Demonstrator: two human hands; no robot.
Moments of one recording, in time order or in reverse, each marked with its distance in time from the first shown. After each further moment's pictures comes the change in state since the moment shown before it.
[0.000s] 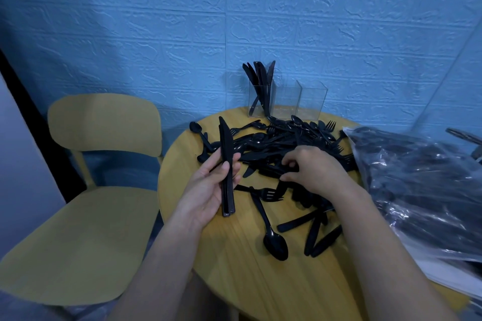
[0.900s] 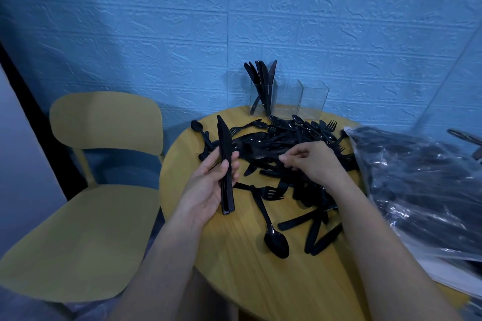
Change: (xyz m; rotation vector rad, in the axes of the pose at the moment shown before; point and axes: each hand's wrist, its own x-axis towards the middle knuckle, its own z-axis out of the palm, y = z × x) left_hand 0.000 0.001 0.000 -0.017 0.029 0.003; right_hand -0.001 -0.003 -0.001 0.793 0.086 0.225
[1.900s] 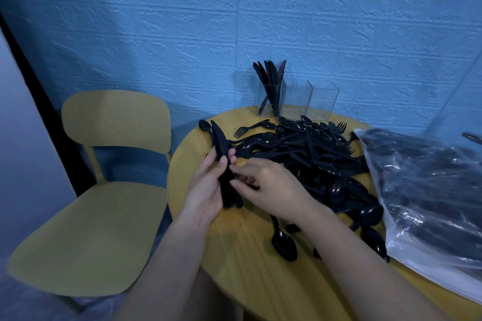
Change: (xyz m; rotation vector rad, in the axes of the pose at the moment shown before) left_hand 0.007 -0.002 -0.005 -0.102 0.101 0.059; right_hand -0.026 -0.027 0.070 -0.398 -0.074 -0.739
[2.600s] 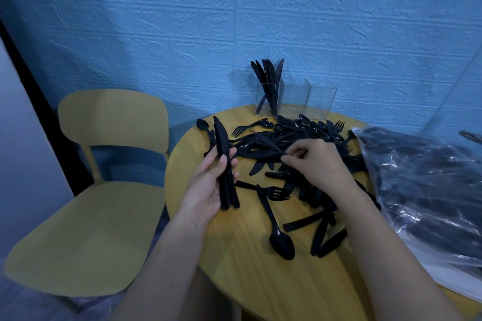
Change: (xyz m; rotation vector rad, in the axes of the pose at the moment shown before) left_hand -0.004 0.000 -0.001 0.107 0.006 -0.019; right_hand -0.008 0.053 -0.048 0.076 0.075 0.618
